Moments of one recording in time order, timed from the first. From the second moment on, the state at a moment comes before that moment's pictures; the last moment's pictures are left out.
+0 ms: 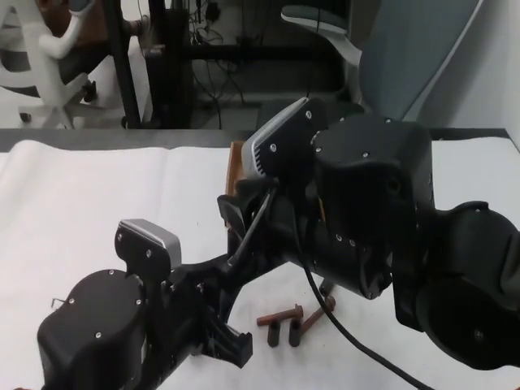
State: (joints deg) left arm -39.8 73.5 -12.5 -44.3 0.6 -13.8; right arm 50.4 79.4 -47.0 -6.4 5.6 1.4
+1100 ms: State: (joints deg) left arm -25.3 101.7 -60.2 -15.6 17.9 -7.0; right arm 33.9 86.7 -48.8 25.5 16.3 41.3
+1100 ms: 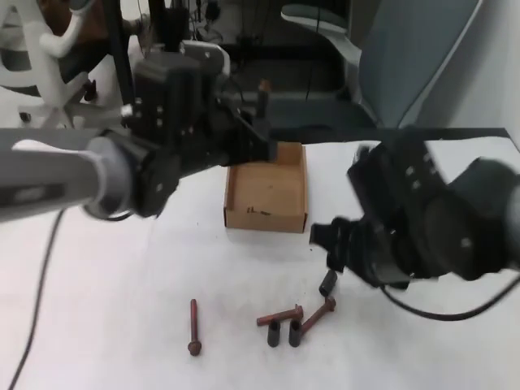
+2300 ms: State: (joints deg) left arm -25.1 118.8 -69.9 -16.2 18.2 -0.8; right arm 33.8 101.9 -49.2 12.3 20.8 46.2
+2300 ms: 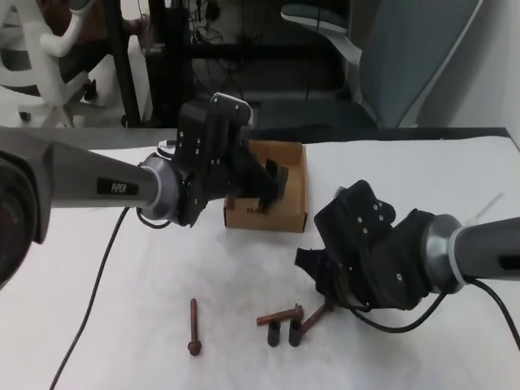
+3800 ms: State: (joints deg) left arm -45.7 114.5 -76.4 37.8 9.7 30.1; right arm 33.7 43.7 -27.6 29.6 23.7 36.5
